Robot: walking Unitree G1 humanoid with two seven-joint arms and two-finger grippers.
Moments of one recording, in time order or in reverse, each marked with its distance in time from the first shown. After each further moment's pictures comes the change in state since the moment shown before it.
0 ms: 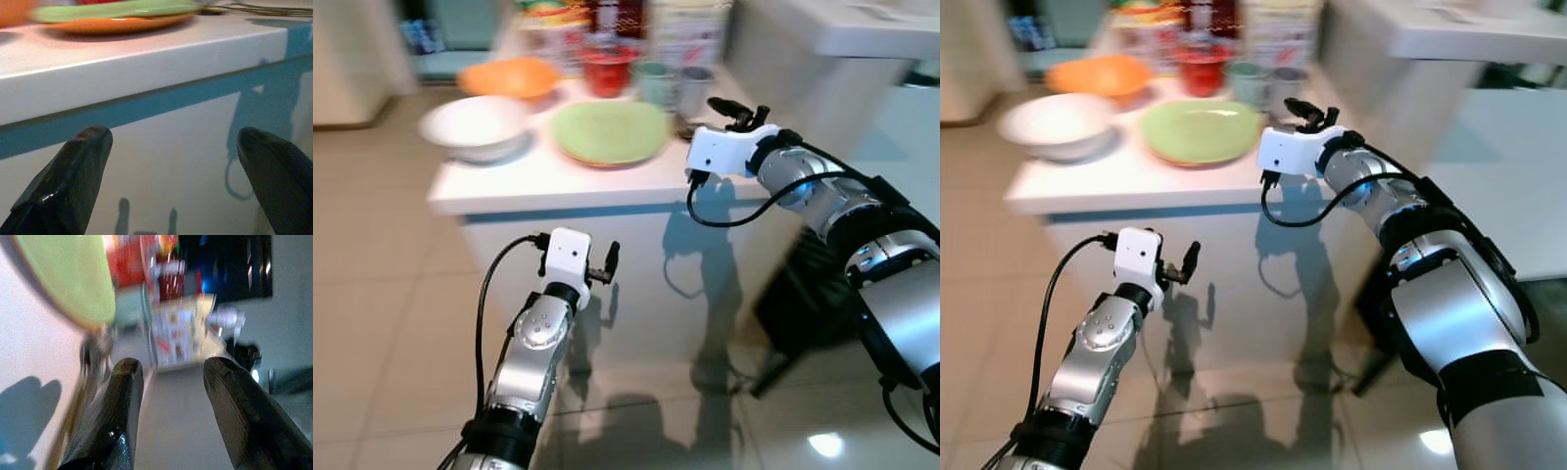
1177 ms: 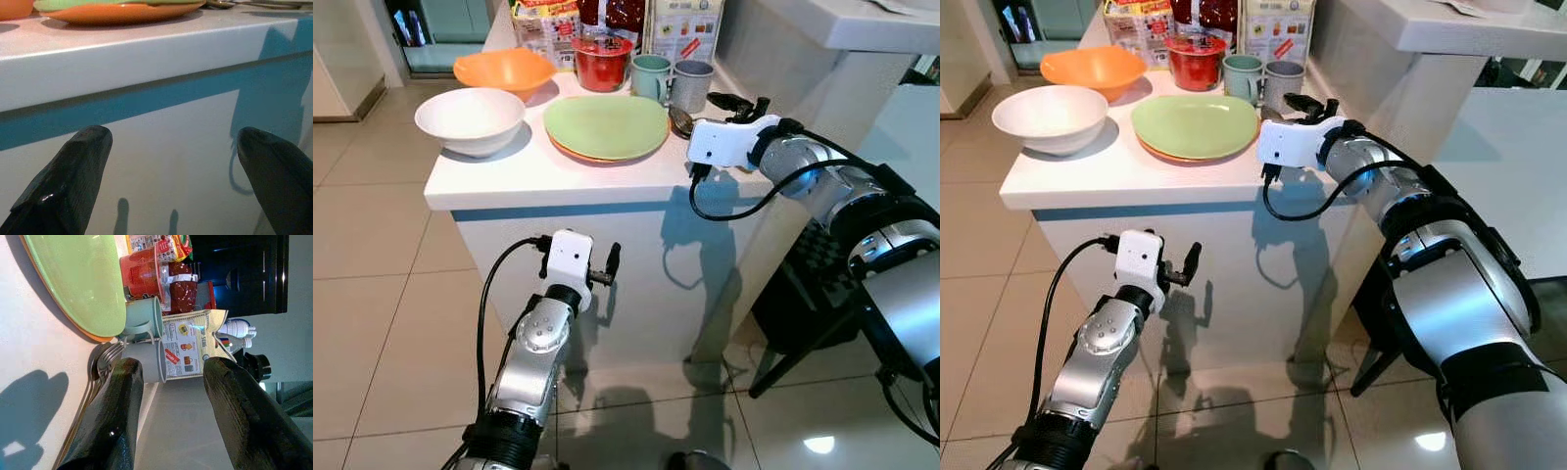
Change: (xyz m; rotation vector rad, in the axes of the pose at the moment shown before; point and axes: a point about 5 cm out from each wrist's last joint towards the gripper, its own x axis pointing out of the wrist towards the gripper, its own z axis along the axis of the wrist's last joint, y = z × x) left arm -0.003 0.001 0.001 0.009 -0.020 0.024; right arm 0.003 -0.010 0.004 -0.016 -0.004 0.040
